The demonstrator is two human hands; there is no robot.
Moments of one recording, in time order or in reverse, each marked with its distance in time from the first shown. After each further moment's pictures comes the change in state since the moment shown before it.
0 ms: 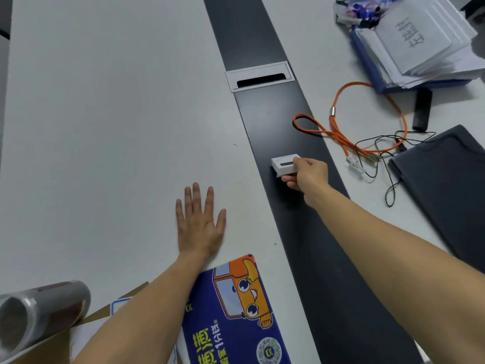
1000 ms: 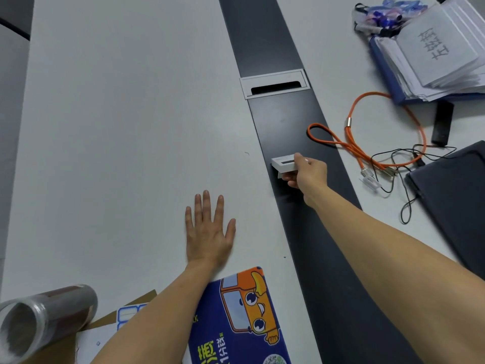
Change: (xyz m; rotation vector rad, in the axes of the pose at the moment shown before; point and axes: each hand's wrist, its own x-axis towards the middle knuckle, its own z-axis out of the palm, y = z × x) left_hand 0.002 -0.001 0.001 0.039 -0.004 -0.005; right_hand 0.022 -0.011 0.034 -0.042 -0.042 -0.070
